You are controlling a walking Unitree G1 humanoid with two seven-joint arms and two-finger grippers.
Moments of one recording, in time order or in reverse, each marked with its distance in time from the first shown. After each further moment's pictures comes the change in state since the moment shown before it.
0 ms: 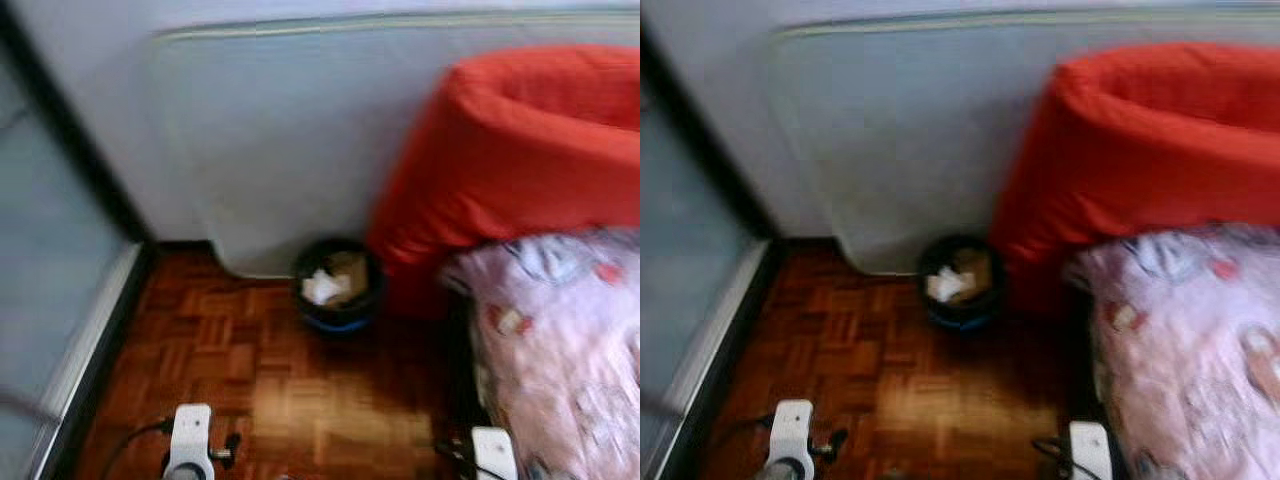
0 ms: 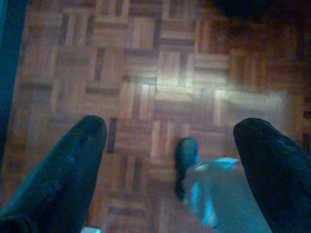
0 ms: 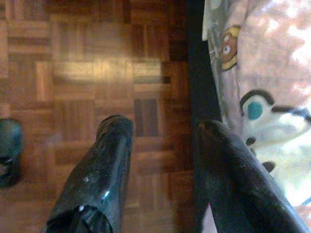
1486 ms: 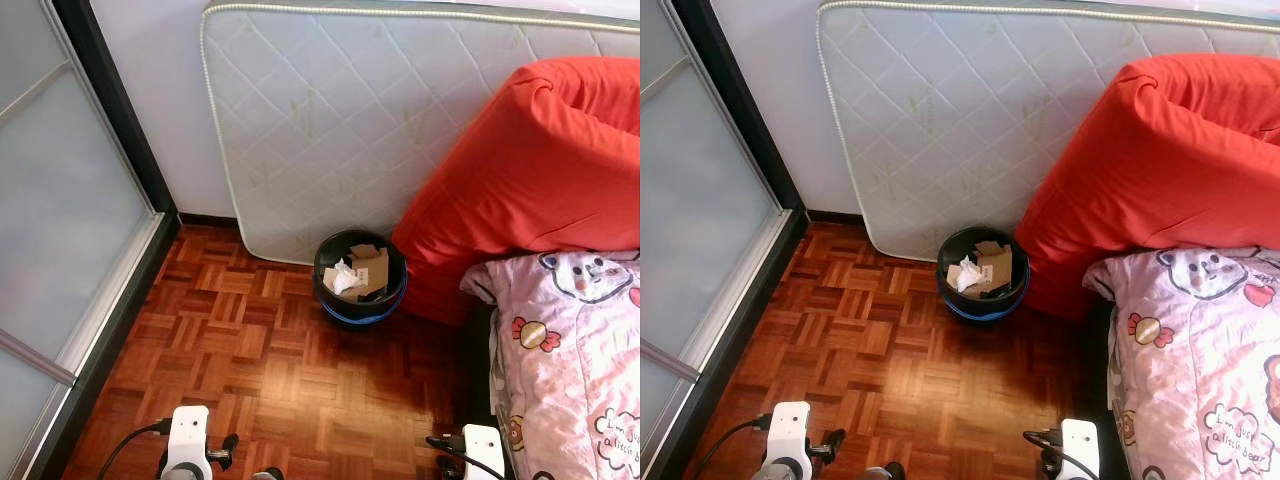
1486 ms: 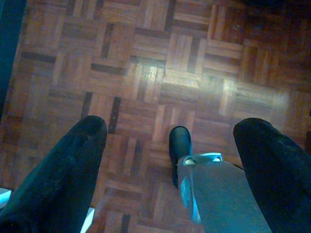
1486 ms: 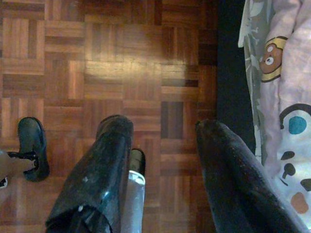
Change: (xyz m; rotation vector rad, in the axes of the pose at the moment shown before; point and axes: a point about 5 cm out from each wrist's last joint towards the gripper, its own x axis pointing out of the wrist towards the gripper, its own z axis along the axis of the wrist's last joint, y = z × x) left arm -0.001 0.003 -0.003 -0.004 0.011 0.010; right arm 0.001 0.018 0.005 0.095 -0.009 0.086
